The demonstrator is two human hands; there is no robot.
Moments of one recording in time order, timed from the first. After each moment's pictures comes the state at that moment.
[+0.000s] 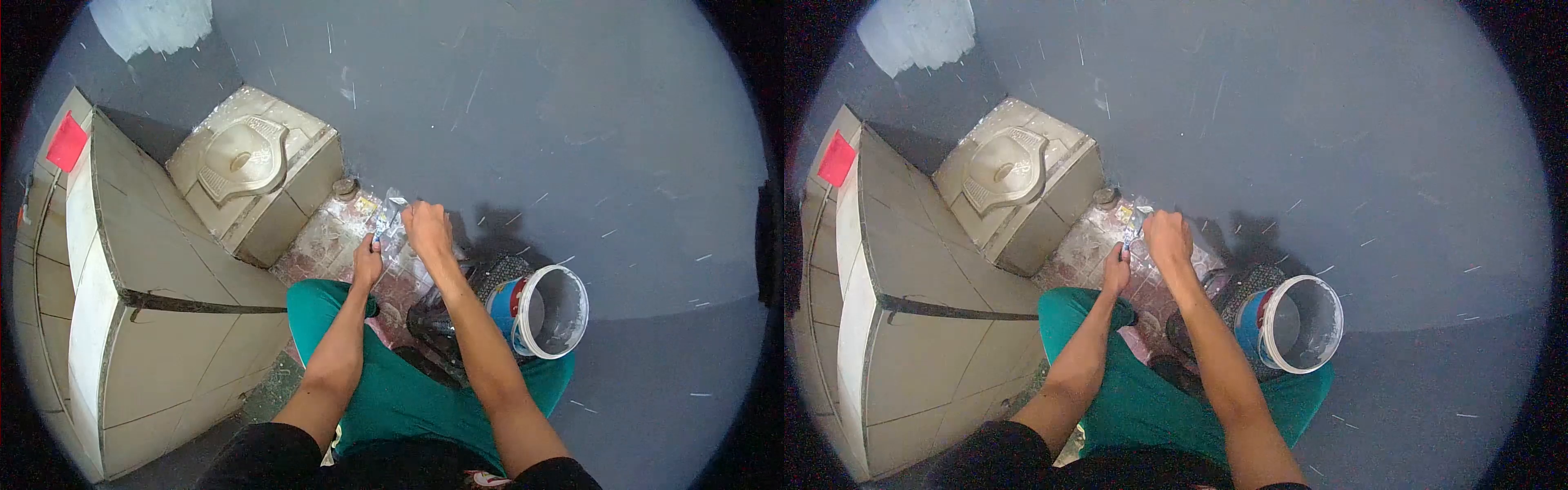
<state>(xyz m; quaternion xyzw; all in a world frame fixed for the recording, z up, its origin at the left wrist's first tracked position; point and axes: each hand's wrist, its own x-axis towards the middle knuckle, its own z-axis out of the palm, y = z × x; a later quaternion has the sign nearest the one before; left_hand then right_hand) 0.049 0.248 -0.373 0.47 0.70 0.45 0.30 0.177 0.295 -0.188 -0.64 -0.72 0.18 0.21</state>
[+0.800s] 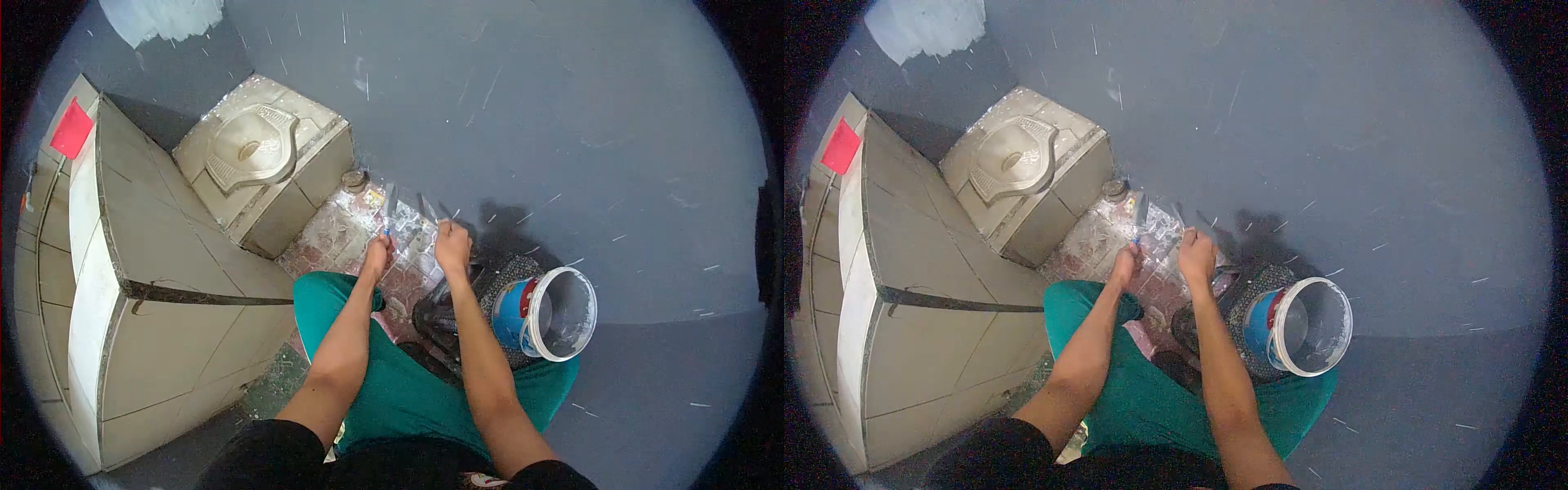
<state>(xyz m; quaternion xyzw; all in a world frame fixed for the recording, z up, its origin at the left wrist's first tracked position) 0.038 0.261 -0.403 0.20 0.56 0.48 0.65 0.210 0.281 -0.278 -0.71 -0.57 0.25 0.32</state>
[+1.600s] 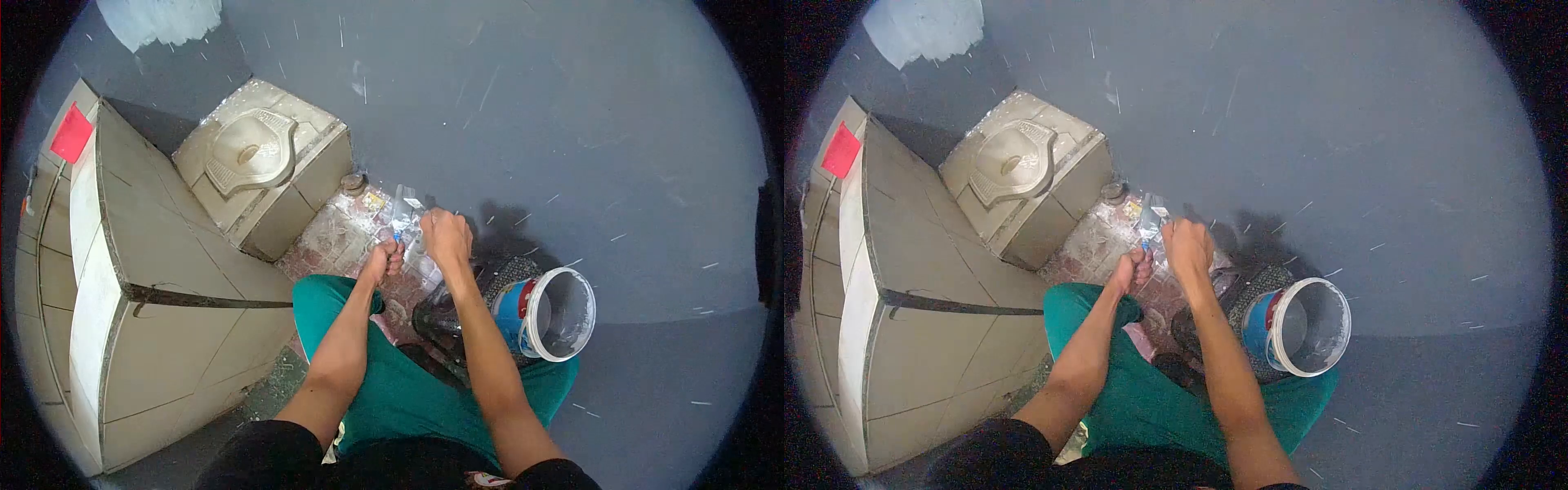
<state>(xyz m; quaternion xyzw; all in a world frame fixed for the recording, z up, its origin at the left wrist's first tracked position) 0.040 0.254 -0.382 0.17 0.35 0.45 0.80 0.194 0.281 -0.198 -0.67 -0.70 0.18 0.19</state>
